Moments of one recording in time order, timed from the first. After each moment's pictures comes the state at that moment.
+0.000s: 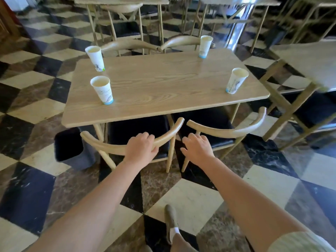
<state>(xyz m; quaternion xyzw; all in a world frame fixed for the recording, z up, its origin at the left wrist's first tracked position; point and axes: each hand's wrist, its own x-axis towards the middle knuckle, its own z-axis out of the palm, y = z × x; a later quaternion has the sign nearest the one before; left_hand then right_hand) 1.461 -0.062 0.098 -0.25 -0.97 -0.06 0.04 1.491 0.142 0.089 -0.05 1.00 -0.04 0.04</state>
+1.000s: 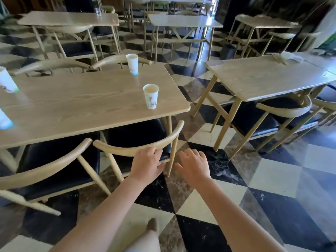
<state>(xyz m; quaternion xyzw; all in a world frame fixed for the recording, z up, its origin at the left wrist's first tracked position) 1.533 0.376 0.105 -0.34 -0.93 -0.12 0.07 1.585 0.540 0.098 0.04 1.00 -0.04 -0.02</state>
